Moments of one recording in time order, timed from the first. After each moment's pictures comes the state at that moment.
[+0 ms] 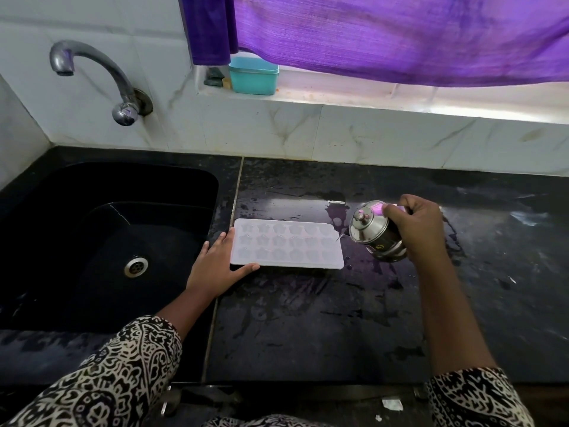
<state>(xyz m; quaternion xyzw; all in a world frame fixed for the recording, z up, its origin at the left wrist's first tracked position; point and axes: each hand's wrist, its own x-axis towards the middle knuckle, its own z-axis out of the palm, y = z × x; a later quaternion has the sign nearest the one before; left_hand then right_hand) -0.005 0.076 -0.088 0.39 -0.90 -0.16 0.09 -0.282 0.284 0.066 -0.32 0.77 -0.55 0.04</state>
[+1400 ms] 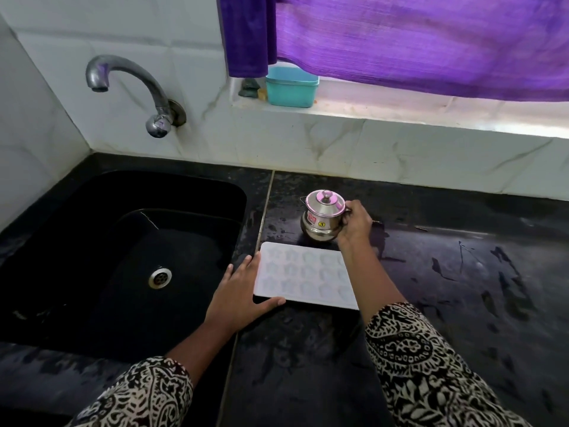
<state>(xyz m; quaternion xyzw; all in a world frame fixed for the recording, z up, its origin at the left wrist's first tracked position) -0.005 0.071 -0.091 0.39 -0.90 -0.19 0.08 -0.264 0.081 -0.007 0.04 0.48 -0.81 0.32</state>
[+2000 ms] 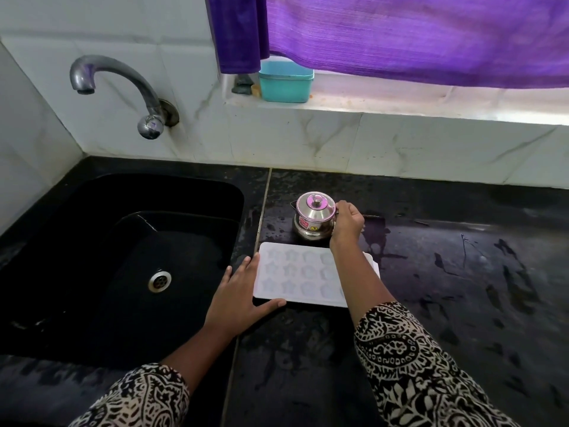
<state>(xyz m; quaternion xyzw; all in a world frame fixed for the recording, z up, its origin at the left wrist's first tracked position) -0.004 0.070 -0.089 0.39 -0.90 -0.19 0.08 -0.261 0.063 -0.042 -0.02 0.61 -0.75 0.25</state>
